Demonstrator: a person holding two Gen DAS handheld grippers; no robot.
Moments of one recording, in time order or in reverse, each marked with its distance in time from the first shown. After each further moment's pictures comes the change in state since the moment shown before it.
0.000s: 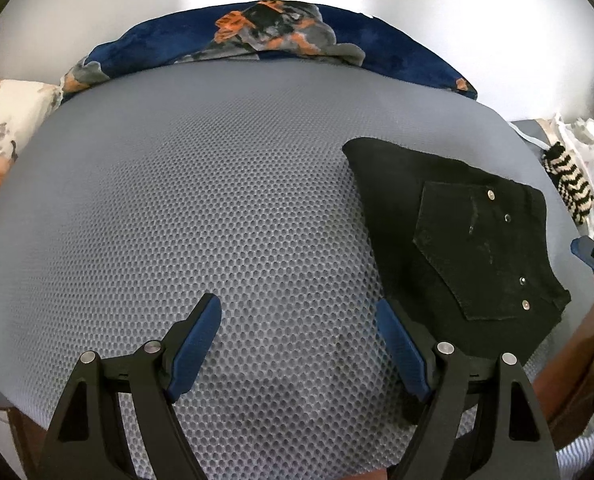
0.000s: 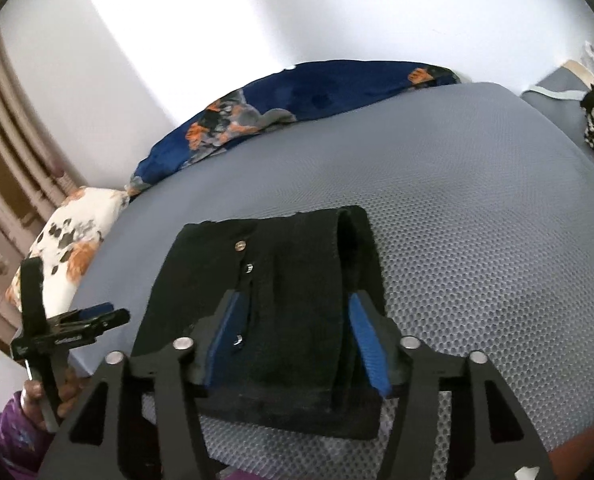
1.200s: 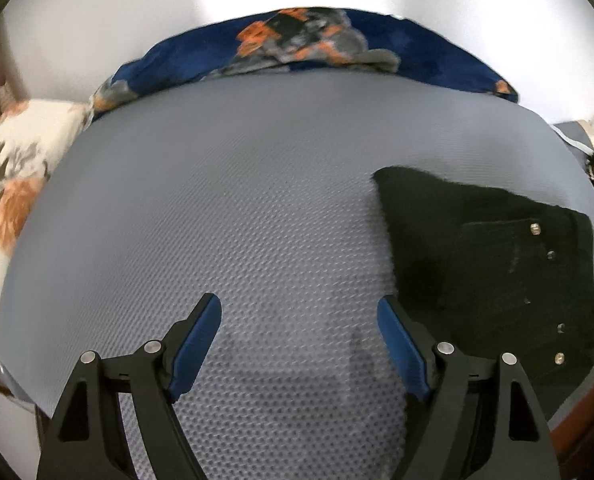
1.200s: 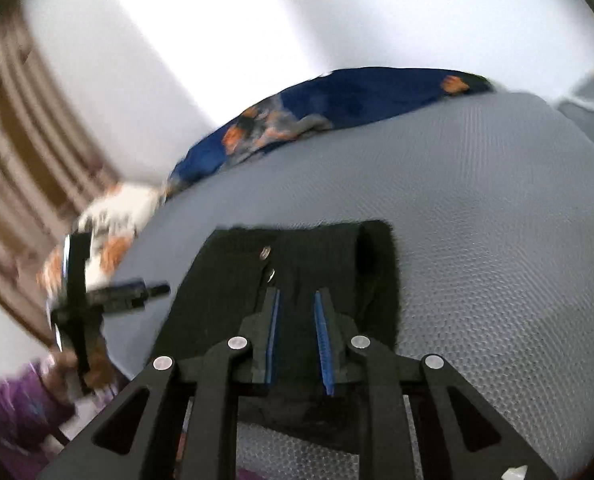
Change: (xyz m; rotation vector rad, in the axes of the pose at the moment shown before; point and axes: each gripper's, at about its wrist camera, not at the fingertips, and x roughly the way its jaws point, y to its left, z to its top) left arm 0.018 -0.014 0.027 -0.019 -0.011 0.199; right arm -0.004 -0.007 -0.003 -0.106 0.008 0.143
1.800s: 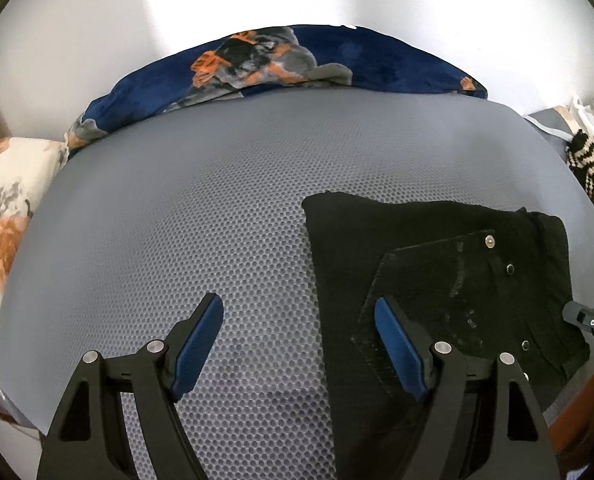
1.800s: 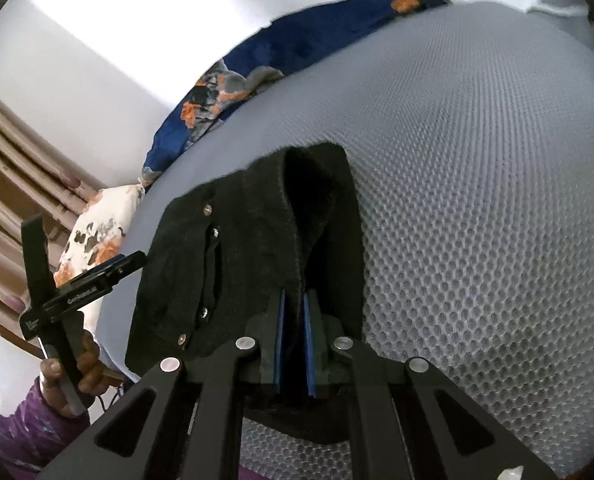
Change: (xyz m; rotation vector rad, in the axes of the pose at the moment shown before) left arm -0.011 -0.056 0.017 0.093 -0.060 -0.041; right arm 0.037 -0.052 -0.024 0.268 0.122 0.037
